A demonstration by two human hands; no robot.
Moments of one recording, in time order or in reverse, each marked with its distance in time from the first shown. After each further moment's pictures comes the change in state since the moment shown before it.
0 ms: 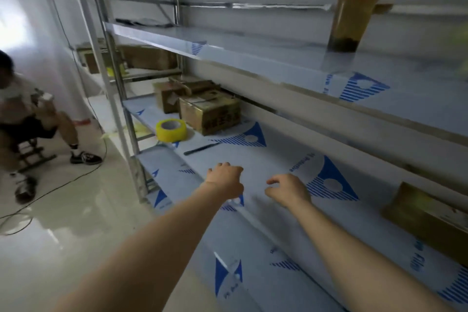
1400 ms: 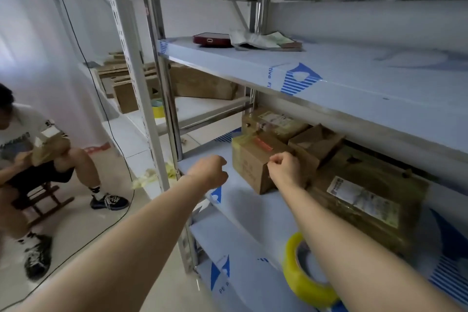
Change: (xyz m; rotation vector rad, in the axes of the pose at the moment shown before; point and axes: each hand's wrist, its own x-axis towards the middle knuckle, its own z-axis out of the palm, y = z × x) left_hand 0.416 -0.511 -0.188 -0.114 0.089 -0.098; right_hand 0.503 -0.435 0.224 0.437 0.249 0.081
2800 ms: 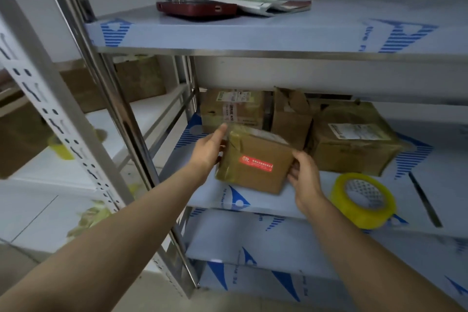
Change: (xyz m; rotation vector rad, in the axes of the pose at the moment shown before) left_hand 0.122 -0.076 -0.024 -1.128 -0.482 0.233; right_hand -0.053 -0.025 0.108 0.932 0.639 0.356
